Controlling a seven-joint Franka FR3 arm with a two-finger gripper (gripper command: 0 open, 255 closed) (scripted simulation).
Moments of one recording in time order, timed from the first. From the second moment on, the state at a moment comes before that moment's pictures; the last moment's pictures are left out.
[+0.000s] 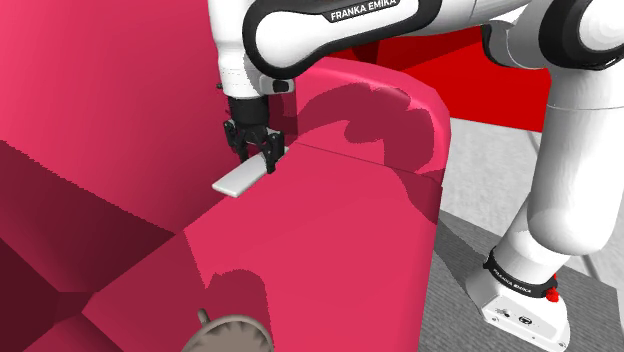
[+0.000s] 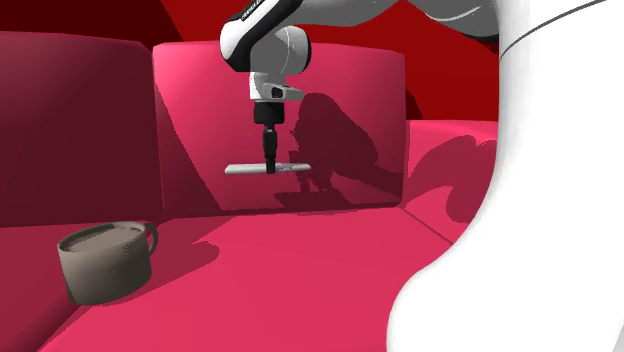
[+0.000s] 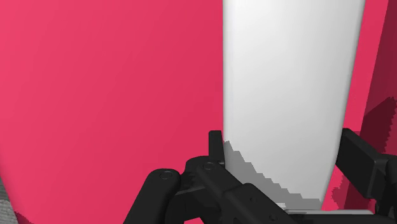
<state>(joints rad) -0.03 0.30 0.67 -1.58 -0.18 1.81 1.99</state>
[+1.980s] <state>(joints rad) 0.44 0.46 0.79 -1.47 -0.33 1.79 2.57</state>
